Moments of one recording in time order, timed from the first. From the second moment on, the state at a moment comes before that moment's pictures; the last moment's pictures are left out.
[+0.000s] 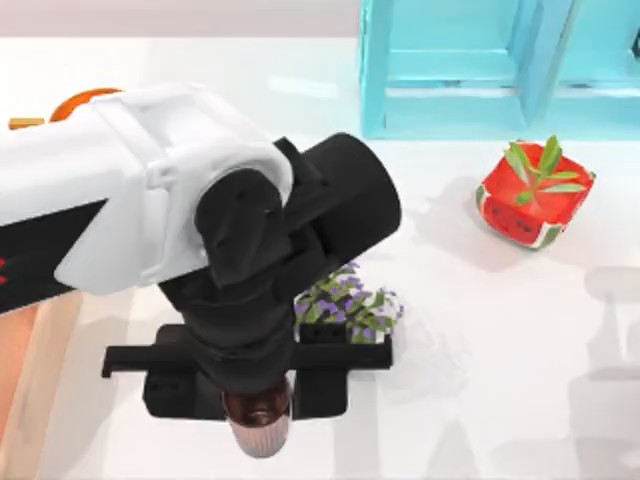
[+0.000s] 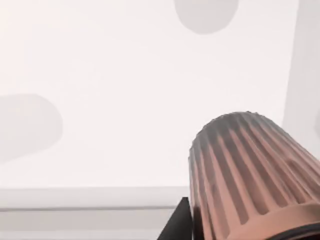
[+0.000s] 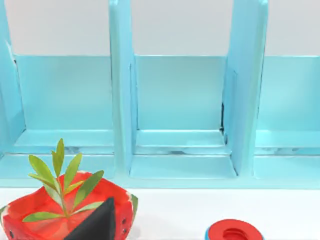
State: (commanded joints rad) left arm -0.94 1.57 1.25 -1.23 0.00 -0.92; right arm 0.00 0.00 0.00 0.00 0.00 0.00
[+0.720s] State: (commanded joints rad) left arm -0.94 1.60 1.07 -1.01 0.00 -0.92; right arm 0.00 0.00 0.00 0.00 0.00 0.00
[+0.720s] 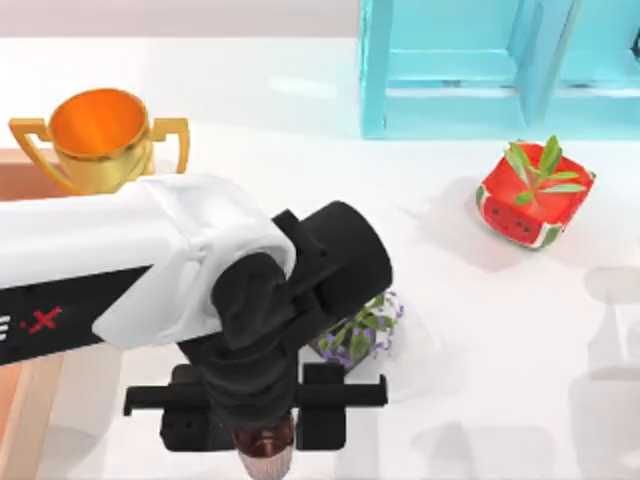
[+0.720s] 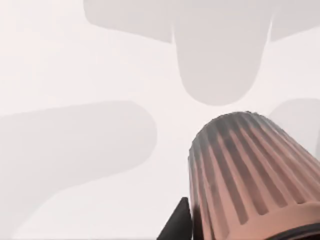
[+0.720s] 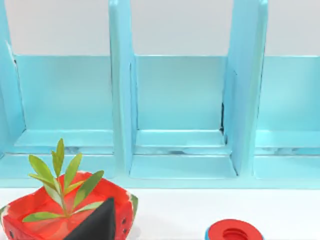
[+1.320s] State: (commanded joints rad) left arm -0.94 1.60 1.07 -1.01 0.00 -0.92; right arm 0.00 0.00 0.00 0.00 0.00 0.00
